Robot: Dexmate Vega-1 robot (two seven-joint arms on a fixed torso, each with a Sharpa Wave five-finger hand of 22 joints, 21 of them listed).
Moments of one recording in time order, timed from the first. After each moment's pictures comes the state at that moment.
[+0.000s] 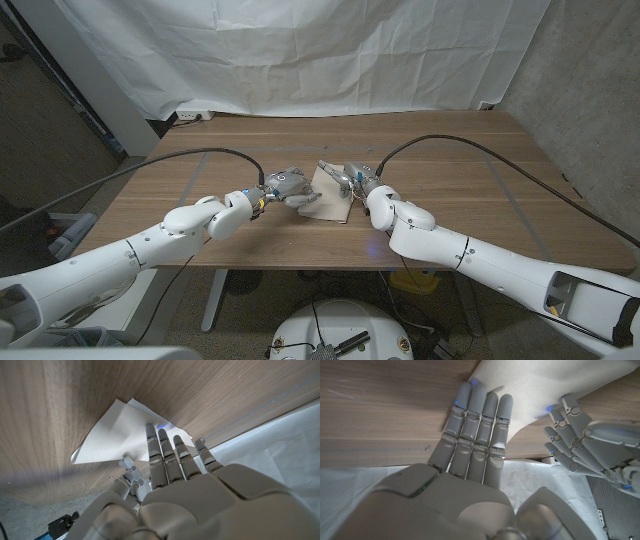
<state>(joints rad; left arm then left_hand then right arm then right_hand) 0.75 1.00 0.82 -1.82 0.71 0.00 0.07 0.02 0.07 0.63 0.18 0.19 0.81 0.03 0.20 0.19 0.66 -0.04 0.23 0.20 0.39 -0.05 0.21 0.20 -0.05 0.08 0.62 0.20 -0.62 -0.60 -1.06 -1.90 -0.30 -0.79 -0.13 0.09 0.07 0.04 0.13 0.25 1.29 0.17 0.30 0.20 1.16 0.17 0.41 0.24 1.05 -0.01 0.63 0.47 0.86 0.04 0.75 0.19</state>
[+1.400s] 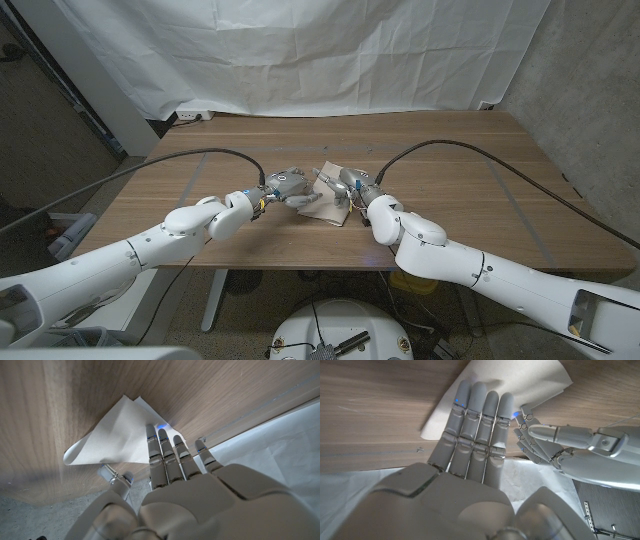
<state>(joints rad) 0.75 1.00 0.83 -1.82 0.72 0.00 0.08 0.02 0.07 0.63 0.18 0.19 0.81 0.03 0.20 0.19 0.66 -0.04 0.23 0.20 0.39 -0.05 0.21 0.20 -0.06 0.09 0.62 0.20 -0.69 -0.64 -1.05 -2.07 -0.33 -0.82 -0.13 0.09 0.07 0.04 0.12 0.25 1.31 0.16 0.30 0.20 1.19 0.17 0.41 0.24 1.08 -0.02 0.64 0.48 0.87 0.03 0.76 0.19</state>
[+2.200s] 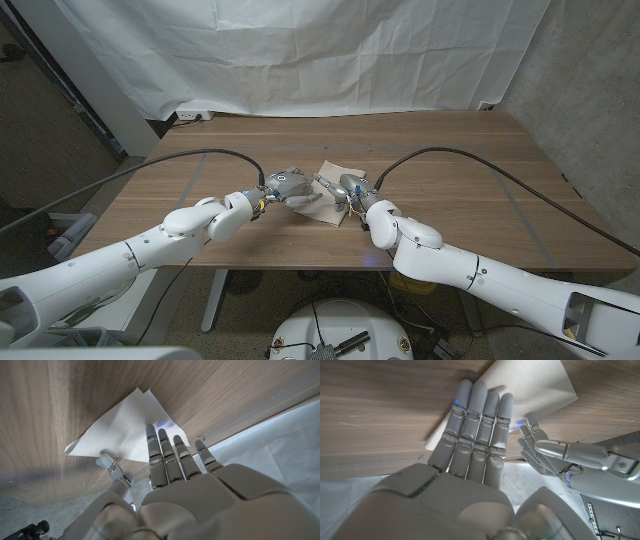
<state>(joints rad) 0.76 1.01 0.82 -1.84 0.72 0.01 0.08 0.02 0.07 0.63 0.18 0.19 0.81 0.03 0.20 0.19 0.66 -0.04 0.23 0.20 0.39 -0.05 0.21 0.20 -0.06 0.09 0.62 0.20 -0.70 -0.63 -1.06 -2.02 -0.31 -0.81 -0.16 0.09 0.07 0.04 0.12 0.25 1.31 0.16 0.29 0.20 1.18 0.16 0.40 0.24 1.08 -0.01 0.62 0.48 0.87 0.03 0.76 0.19</state>
